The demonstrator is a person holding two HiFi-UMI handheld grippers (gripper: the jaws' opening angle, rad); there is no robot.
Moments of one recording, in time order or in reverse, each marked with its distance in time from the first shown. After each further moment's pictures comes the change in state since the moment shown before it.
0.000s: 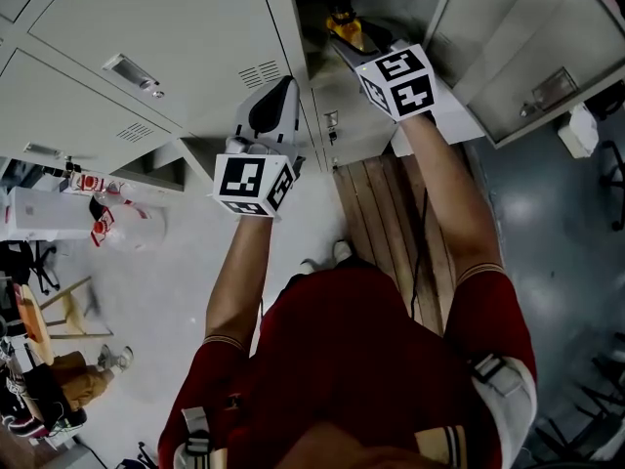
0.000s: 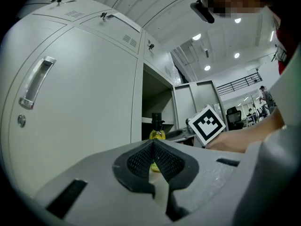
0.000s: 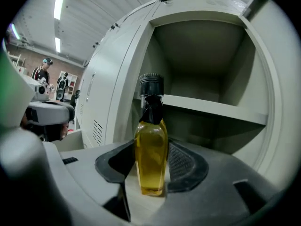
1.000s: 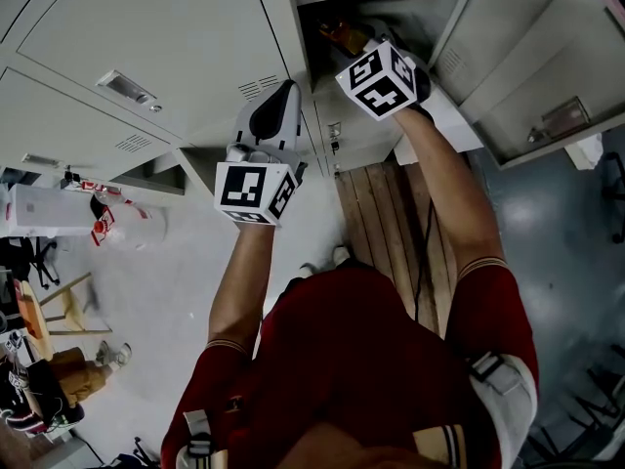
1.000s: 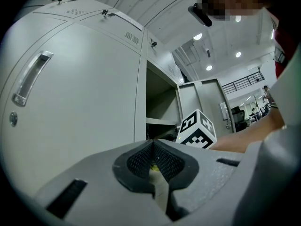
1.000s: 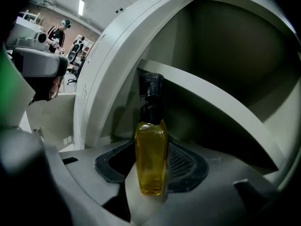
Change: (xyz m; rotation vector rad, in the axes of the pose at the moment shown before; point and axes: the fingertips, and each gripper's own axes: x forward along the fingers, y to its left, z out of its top) left arm 0.023 0.014 0.002 0.003 -0.013 0.029; right arm 0.055 -0.011 -0.016 -0.351 0.172 -0.019
